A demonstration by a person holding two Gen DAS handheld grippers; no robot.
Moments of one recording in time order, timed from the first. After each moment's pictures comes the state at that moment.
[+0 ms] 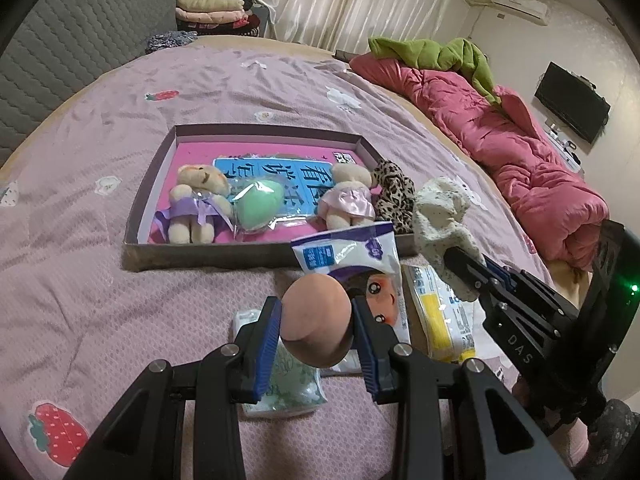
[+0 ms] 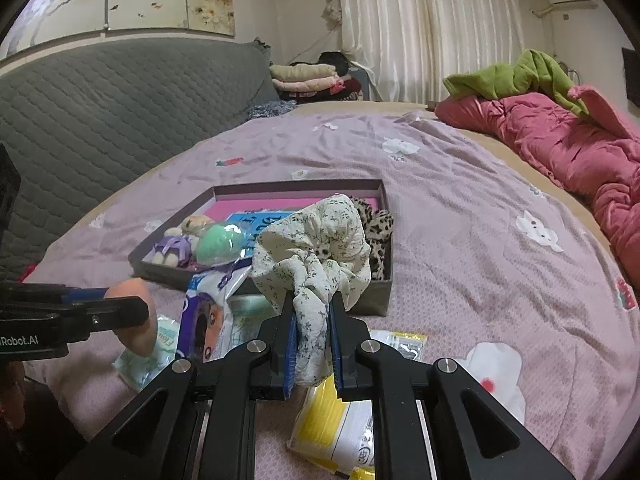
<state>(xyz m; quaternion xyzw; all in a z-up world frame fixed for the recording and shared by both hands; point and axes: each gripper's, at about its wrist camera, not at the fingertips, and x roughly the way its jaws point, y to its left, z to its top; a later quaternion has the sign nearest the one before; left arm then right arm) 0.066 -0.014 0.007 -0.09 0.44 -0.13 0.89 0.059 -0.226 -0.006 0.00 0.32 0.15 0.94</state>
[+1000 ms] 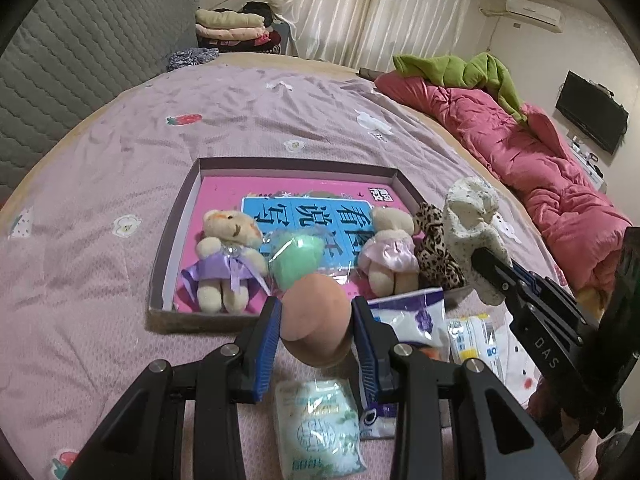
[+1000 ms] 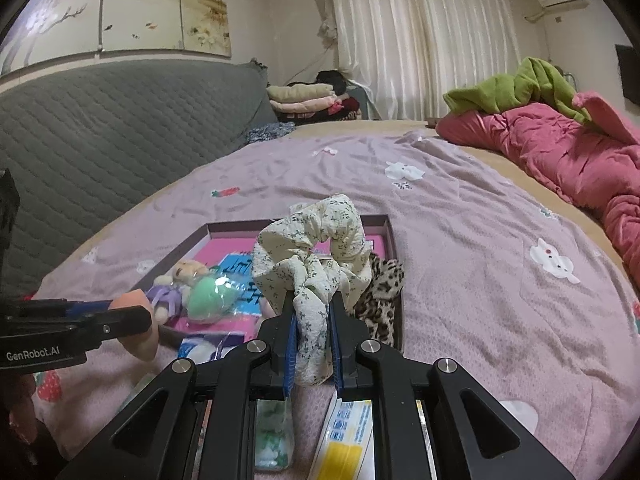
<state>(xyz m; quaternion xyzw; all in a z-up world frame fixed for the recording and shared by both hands) 0.109 -0.004 0.012 -0.08 0.41 -0.09 0.90 0.106 -0.219 0.001 0.02 0.29 0.15 0.95</state>
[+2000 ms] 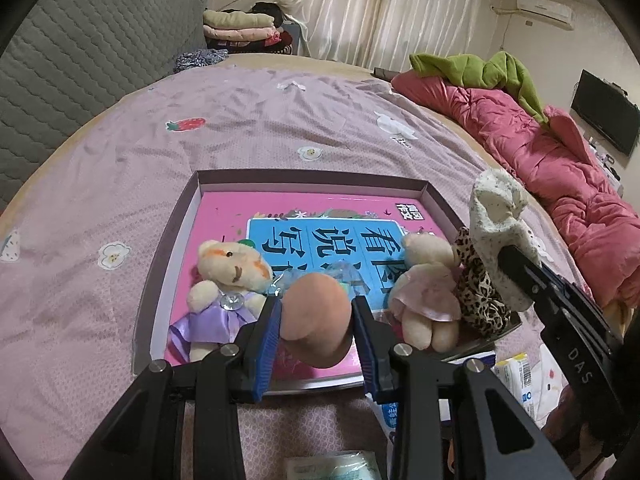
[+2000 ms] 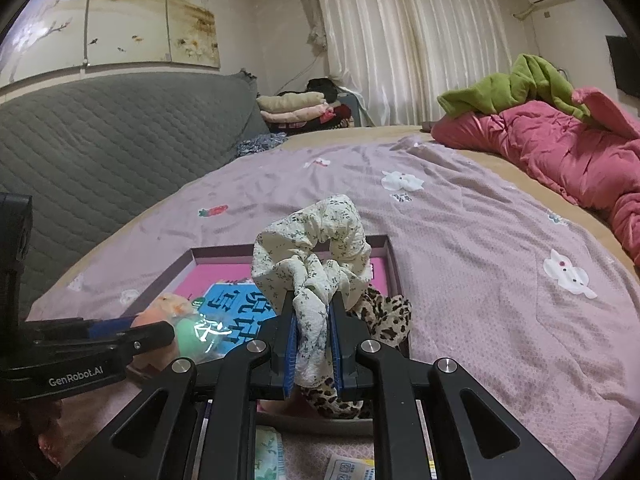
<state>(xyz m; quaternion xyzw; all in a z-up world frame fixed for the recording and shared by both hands) 0.162 -0.008 -0.006 -0.07 0.41 -0.06 0.91 0.151 -0.215 -0.006 0.04 0.28 0.14 0.95</state>
